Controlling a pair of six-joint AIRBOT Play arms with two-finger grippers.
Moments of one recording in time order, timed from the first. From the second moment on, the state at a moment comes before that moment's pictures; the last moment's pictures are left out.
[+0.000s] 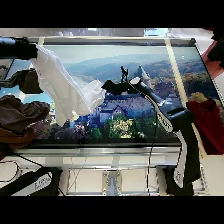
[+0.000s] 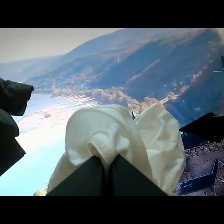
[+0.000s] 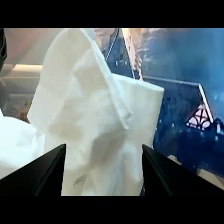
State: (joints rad) left arm 0.01 -1.18 1.76 1.33 -1.24 -1.32; right arm 0.37 -2.12 1.75 -0.46 0.73 1.32
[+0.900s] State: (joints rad) left arm 0.01 -1.18 1.76 1.35 -1.24 -1.31; right arm 0.42 -2.16 1.82 -0.14 0.64 1.13
